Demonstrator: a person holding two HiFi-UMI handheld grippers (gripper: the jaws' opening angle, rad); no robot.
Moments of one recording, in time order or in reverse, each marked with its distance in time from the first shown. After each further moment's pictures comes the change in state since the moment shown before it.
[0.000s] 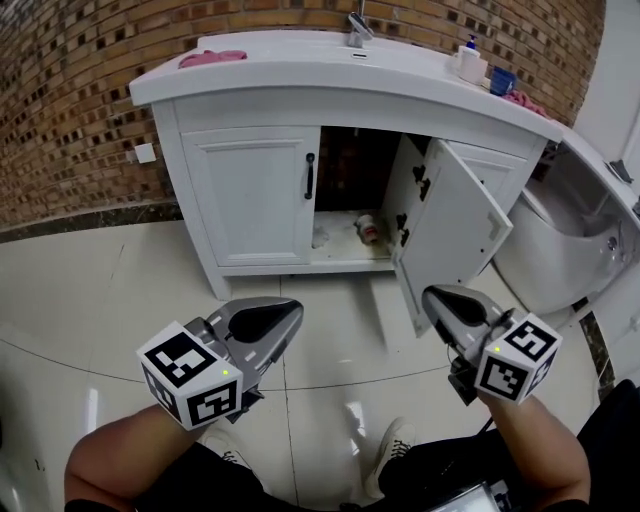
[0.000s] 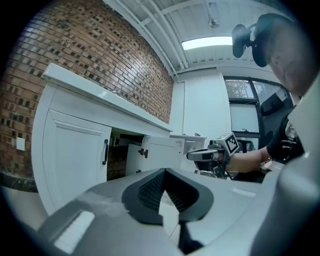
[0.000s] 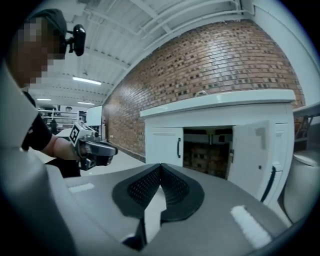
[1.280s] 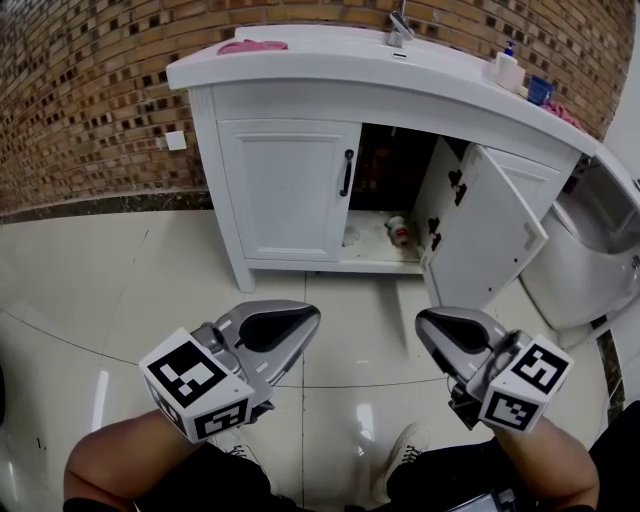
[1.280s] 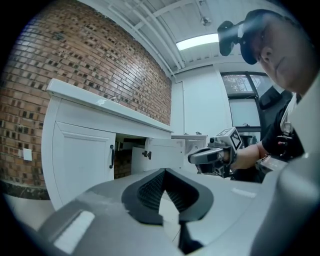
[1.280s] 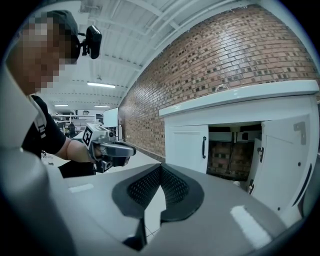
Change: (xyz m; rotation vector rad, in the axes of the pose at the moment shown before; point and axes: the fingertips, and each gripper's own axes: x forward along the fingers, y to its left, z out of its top) left arm -0.028 -0.001 0.003 0.065 -0.006 0.050; right arm 0.025 0.069 0.002 -0.021 0.016 0.182
